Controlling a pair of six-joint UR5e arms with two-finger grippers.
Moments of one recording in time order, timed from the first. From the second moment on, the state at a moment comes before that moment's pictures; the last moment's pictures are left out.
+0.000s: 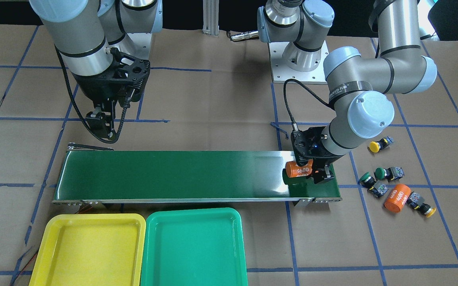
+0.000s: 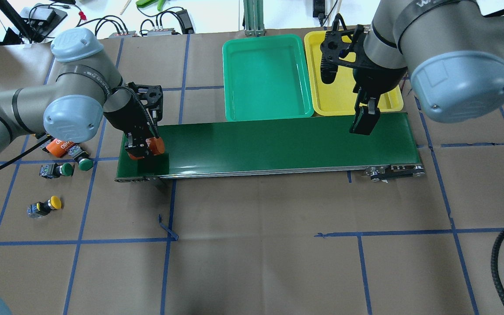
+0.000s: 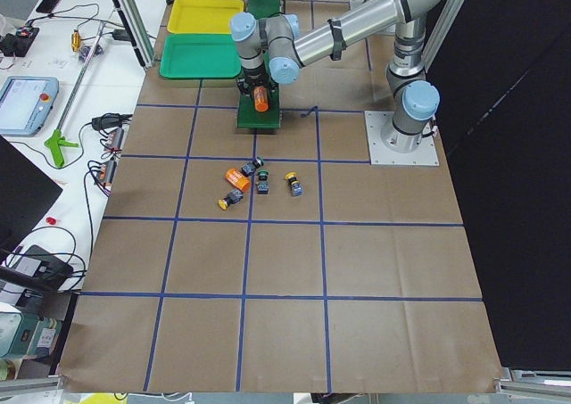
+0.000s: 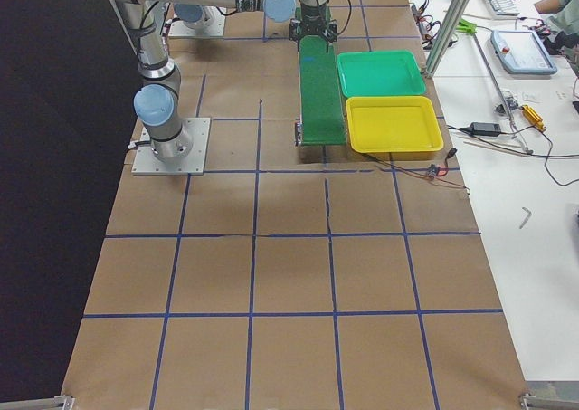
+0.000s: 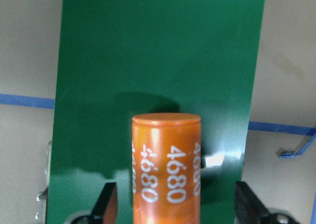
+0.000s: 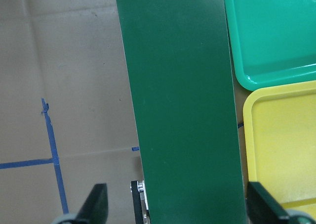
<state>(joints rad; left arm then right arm) -1.47 -1.84 -1.81 -1.20 1.52 1.54 1.65 -1.53 1.70 -1.79 -1.55 -1.39</state>
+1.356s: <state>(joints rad) -0.87 -1.79 -1.98 -1.18 1.62 1.80 1.70 -1.62 1.79 -1.76 -1.52 -1.38</state>
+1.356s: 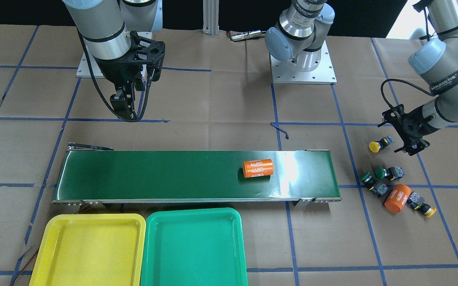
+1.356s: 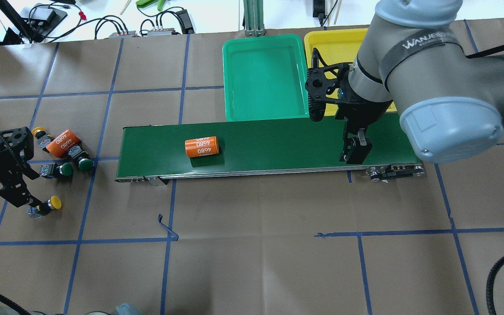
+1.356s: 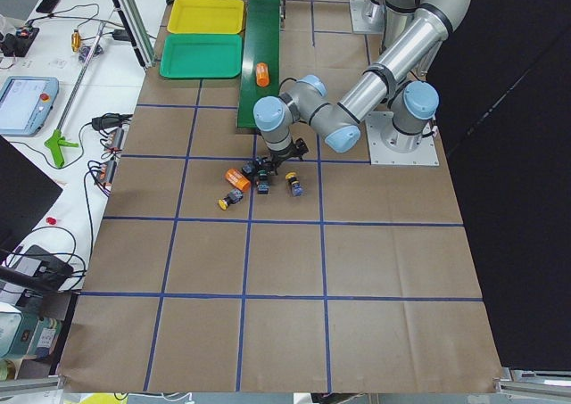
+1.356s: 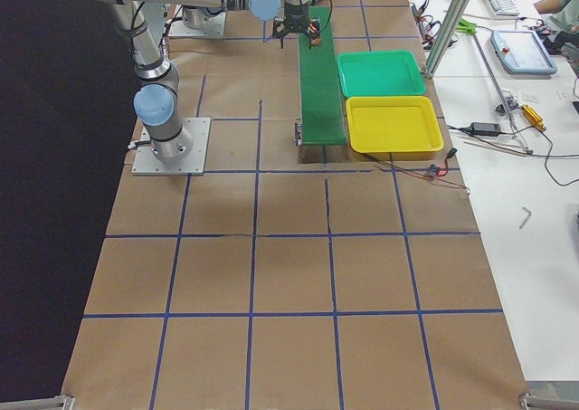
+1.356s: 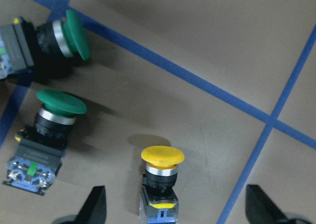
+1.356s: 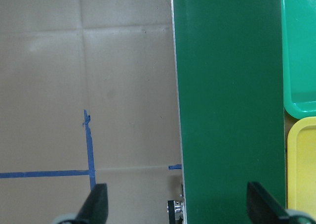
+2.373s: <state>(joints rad) -0.85 -1.87 -2.05 -1.02 1.69 1.83 1.70 -1.55 1.68 -1.66 -1.51 -1.48</state>
